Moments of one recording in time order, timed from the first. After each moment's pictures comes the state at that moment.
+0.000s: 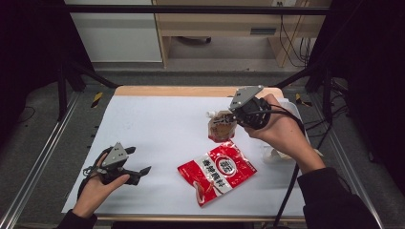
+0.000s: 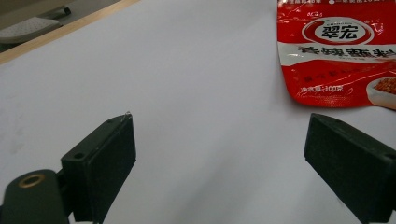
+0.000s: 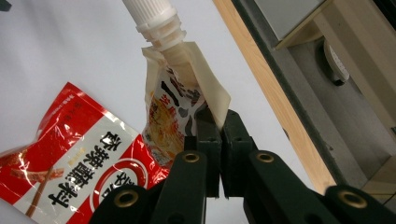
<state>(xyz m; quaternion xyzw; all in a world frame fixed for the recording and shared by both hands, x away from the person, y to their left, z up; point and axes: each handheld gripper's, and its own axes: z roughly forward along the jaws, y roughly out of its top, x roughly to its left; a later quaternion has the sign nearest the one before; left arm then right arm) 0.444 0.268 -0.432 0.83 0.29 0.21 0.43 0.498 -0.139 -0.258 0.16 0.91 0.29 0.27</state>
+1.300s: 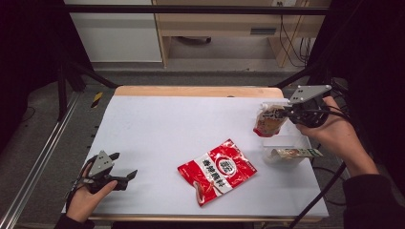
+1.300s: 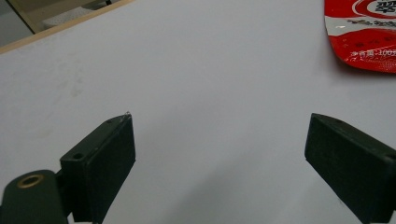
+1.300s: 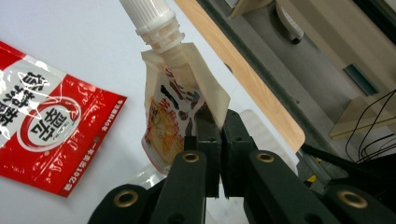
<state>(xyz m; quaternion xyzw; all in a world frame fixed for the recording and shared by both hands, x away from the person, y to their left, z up) 0.428 0.302 -0.449 0.81 0.34 0.25 0.42 0.500 -0.272 -0.268 0.26 0.87 0.28 0.30</state>
